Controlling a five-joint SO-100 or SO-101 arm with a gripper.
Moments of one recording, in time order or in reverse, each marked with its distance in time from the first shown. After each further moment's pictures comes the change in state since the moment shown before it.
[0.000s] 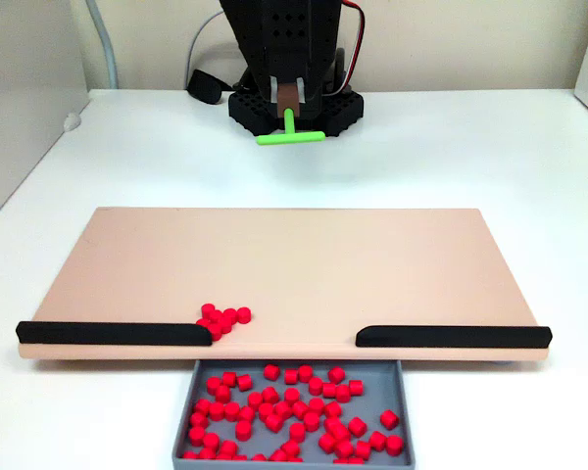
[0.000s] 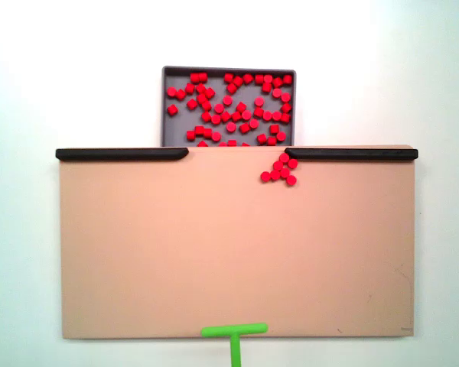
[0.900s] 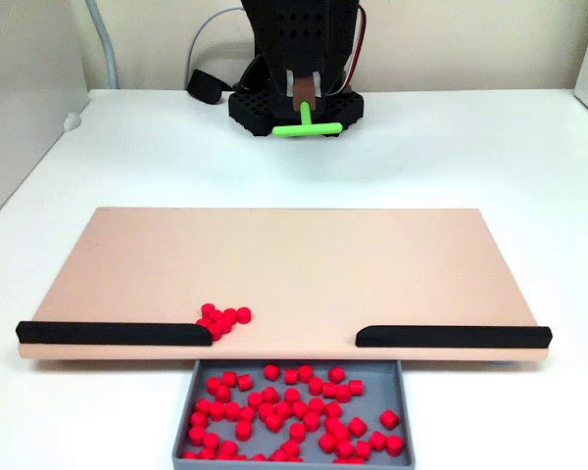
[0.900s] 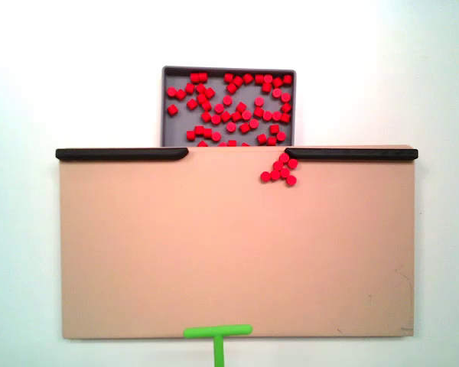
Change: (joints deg) arm -3.4 1.8 0.0 0.1 4.2
